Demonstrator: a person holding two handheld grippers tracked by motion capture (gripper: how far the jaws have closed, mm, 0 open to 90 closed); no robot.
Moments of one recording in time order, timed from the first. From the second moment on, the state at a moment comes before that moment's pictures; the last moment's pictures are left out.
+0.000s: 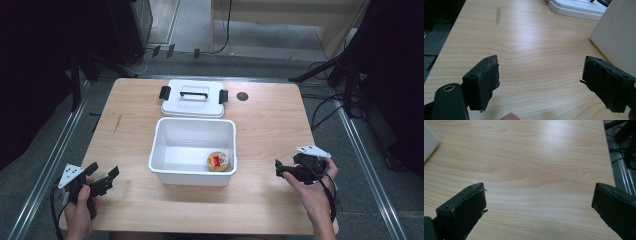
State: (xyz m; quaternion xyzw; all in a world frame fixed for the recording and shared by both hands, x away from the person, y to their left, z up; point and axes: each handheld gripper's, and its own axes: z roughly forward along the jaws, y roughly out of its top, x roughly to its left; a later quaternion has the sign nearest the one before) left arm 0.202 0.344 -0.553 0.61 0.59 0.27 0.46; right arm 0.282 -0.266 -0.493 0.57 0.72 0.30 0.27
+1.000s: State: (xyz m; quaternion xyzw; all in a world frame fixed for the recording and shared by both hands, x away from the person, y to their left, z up) left arm 0.202 0.344 -0.553 0.61 0.59 0.27 0.46; right arm 0.220 -0.346 -0.545 0.62 0.65 0.33 0.30
